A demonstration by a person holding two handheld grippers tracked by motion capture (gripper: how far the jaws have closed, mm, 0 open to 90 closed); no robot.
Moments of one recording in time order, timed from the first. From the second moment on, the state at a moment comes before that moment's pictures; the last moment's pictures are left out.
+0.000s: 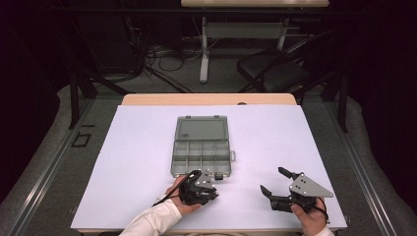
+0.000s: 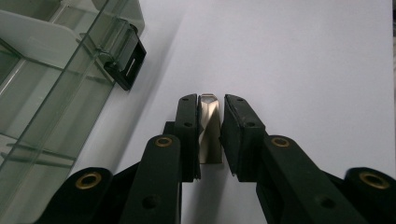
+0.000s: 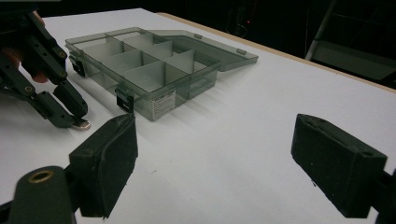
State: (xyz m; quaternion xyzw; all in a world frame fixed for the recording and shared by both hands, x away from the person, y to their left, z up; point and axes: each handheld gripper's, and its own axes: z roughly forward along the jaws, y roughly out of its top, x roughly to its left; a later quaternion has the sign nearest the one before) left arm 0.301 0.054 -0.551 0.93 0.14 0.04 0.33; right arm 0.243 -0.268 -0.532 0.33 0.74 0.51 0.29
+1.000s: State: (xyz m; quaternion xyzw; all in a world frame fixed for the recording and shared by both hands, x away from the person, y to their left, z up) left arm 0.300 0.054 -0.552 0.93 0.13 0.04 0.33; right arm 0.244 -0.268 -0.533 0.33 0.75 0.50 0.28
